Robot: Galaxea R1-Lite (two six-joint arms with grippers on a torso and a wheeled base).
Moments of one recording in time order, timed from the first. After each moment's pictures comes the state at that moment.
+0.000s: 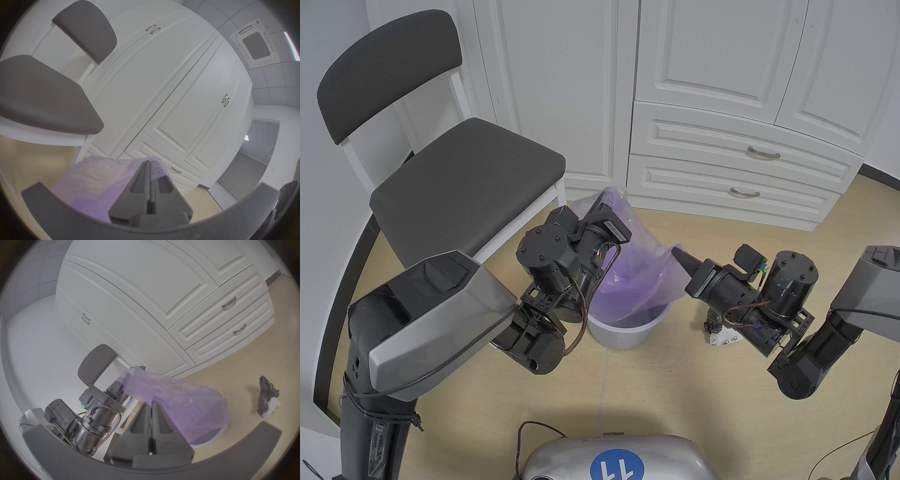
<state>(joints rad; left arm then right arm) -0.64 2.40 -1.32 -1.49 0.26 -0.43 0.53 2.07 -0.65 -1.55 0.02 0.60</state>
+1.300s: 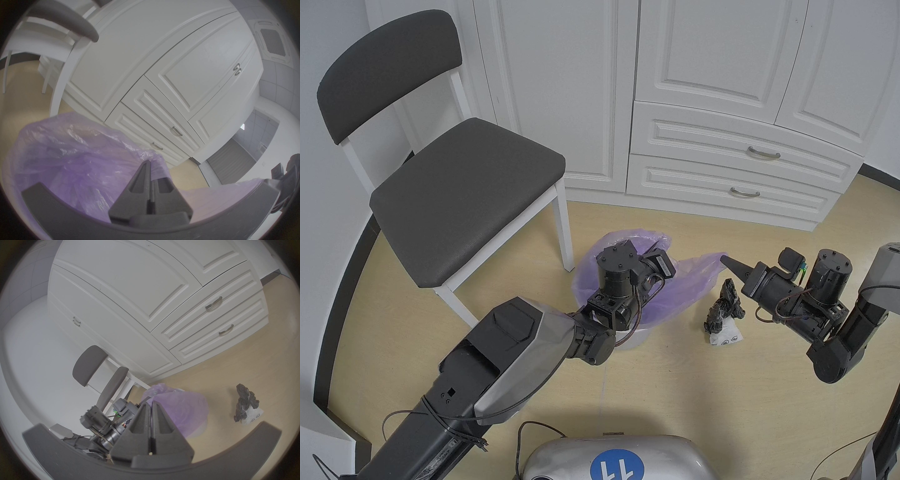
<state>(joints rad) -0.68 2.80 -1.99 -0.93 0.11 -0.57 0.25 2.03 -0.53 -1.55 0.31 0.62</state>
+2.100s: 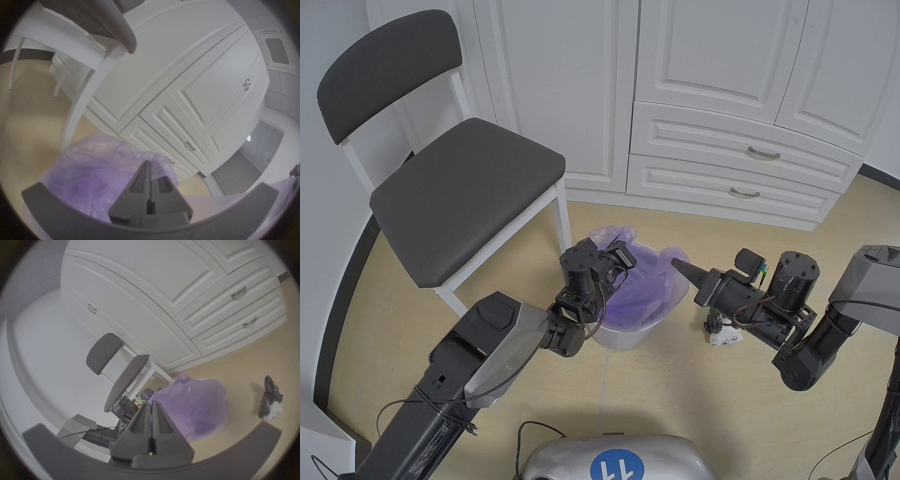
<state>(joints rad) -0.56 2.84 -1.98 -1.06 0.11 -0.63 0.44 2.11 -0.65 -1.55 0.27 0.57</state>
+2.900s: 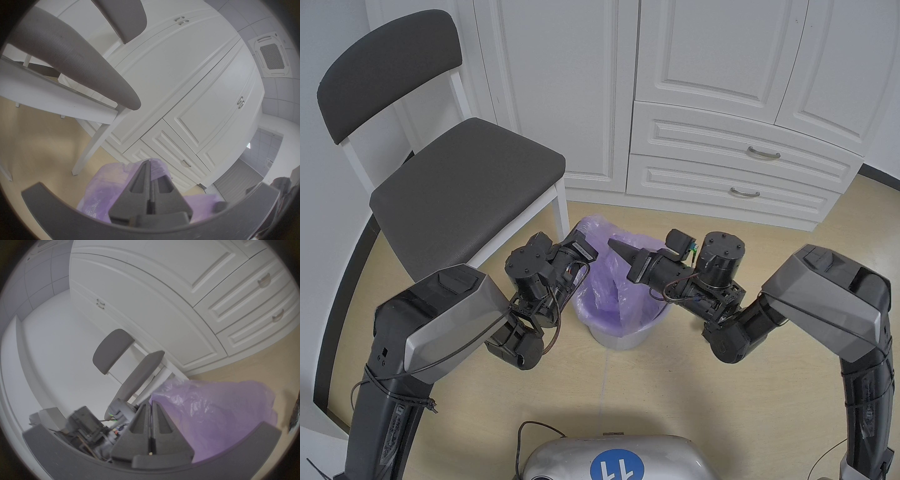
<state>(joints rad) -0.50 2.56 -1.38 -1.49 0.13 -0.63 0.53 2.39 -1.21 -1.35 0.31 0.57</state>
